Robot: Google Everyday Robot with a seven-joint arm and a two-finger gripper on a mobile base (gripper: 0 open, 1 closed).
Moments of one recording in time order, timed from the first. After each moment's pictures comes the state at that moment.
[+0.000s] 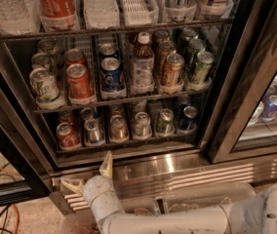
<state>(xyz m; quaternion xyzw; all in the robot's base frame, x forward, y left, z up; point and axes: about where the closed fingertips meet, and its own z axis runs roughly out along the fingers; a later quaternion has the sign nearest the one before) 0.514 0.174 0.582 -0.22 0.70 0.14 0.66</state>
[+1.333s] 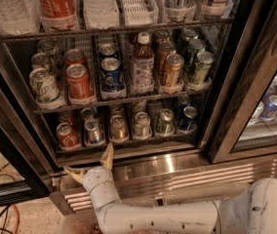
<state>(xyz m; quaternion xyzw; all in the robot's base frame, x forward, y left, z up) 0.556 0.173 0.578 -0.20 0.69 0.11 0.68</state>
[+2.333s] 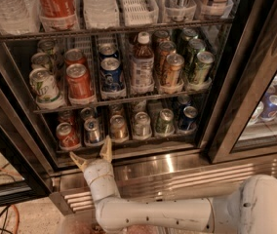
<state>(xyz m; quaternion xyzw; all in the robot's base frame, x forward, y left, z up) 0.586 0.166 0.587 -0.19 0.67 0.07 0.71</state>
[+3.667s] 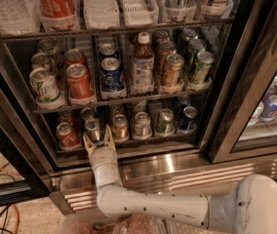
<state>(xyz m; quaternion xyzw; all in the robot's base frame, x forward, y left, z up) 0.635 0.142 0.605 -0.13 0.65 0.05 0.75</state>
